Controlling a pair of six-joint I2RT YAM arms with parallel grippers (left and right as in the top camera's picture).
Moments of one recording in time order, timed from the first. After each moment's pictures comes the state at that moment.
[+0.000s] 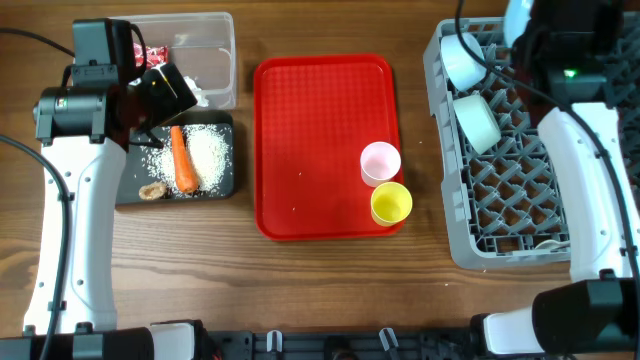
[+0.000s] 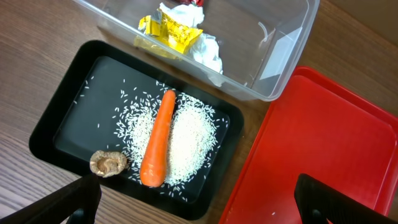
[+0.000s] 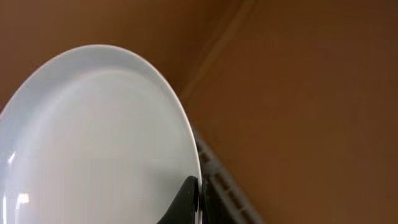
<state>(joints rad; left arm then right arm) 0.03 1.50 1.57 -1.09 -0.09 -0.47 0.02 1.62 1.58 -0.32 0.86 -0.35</state>
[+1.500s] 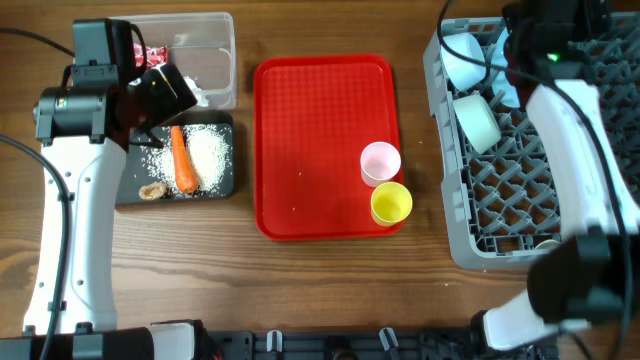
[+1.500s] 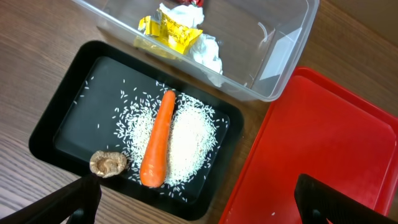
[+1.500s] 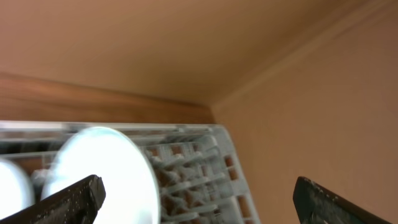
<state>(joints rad) 0.03 1.50 1.57 -1.09 -0.09 -0.47 0.02 1.70 1.58 -0.33 0.63 -0.48</state>
